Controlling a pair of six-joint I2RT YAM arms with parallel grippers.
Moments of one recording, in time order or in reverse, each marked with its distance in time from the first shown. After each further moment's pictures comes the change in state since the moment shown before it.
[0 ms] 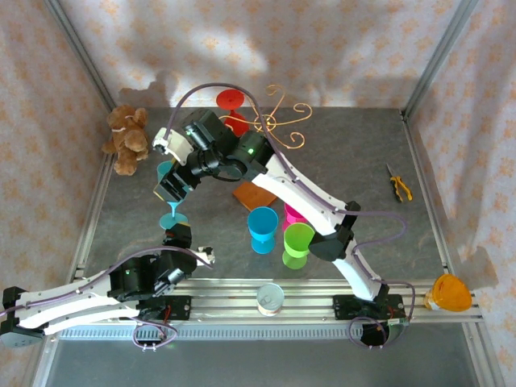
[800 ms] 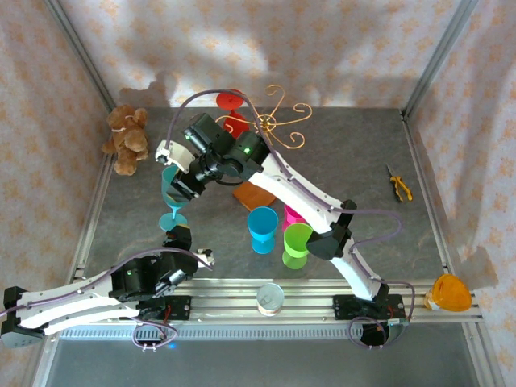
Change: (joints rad) left arm 0.000 -0.004 -0.019 -0.027 0.000 -0.008; right arm -0.010 0.027 0.002 -0.115 -0.102 -0.050
